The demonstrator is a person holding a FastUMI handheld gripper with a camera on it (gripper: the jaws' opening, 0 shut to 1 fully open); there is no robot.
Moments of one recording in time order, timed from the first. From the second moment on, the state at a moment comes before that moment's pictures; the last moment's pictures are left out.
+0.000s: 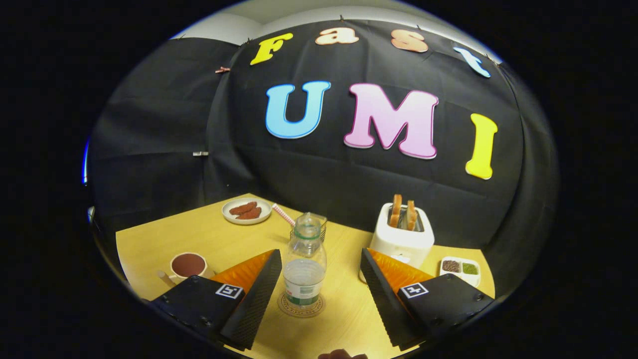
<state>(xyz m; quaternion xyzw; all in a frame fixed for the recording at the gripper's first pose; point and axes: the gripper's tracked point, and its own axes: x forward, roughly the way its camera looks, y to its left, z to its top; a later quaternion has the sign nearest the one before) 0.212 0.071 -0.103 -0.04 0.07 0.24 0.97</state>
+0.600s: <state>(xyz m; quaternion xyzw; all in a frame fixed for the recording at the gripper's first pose) 0.094 -0.029 0.049 -0.04 -0.02 0.11 0.99</state>
